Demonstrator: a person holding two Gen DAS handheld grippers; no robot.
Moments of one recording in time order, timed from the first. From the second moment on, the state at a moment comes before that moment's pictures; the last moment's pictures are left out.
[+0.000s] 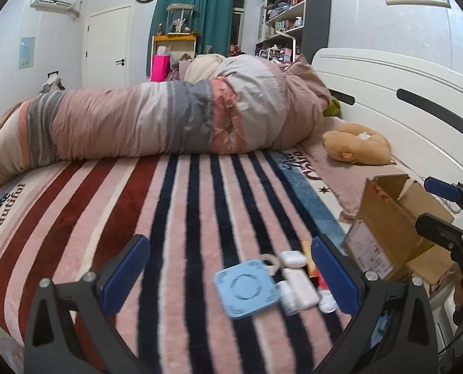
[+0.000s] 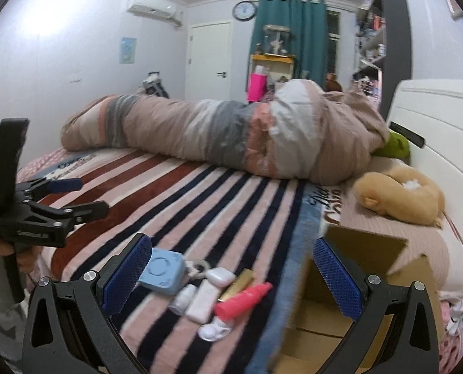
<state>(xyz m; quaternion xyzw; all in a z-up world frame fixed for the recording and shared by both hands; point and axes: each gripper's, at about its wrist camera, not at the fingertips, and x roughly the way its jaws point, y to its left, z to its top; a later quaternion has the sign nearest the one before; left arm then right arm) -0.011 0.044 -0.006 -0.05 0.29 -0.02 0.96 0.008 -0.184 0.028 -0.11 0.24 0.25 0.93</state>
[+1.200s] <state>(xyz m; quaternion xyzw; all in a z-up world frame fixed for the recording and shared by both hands) 0.030 0.135 -0.078 -0.09 0.37 -0.21 0.90 0.058 -0.023 -0.105 -0.15 0.35 0.27 0.88</state>
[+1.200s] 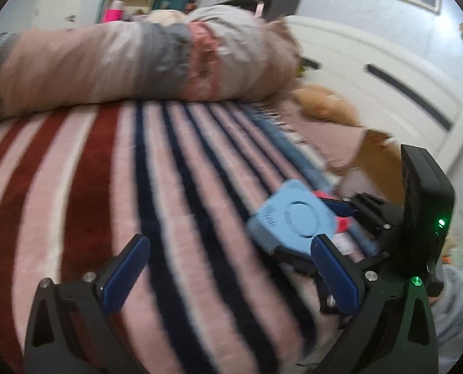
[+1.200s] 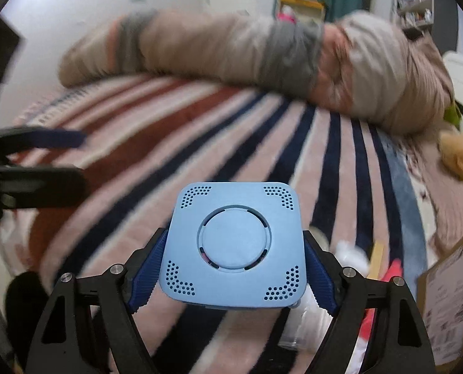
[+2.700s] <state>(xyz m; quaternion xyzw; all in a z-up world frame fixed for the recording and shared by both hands) 0.100 -0.146 0.058 0.06 0.38 -0.33 0.86 0.047 -0.314 0.020 -0.03 0.33 0.21 0.92</state>
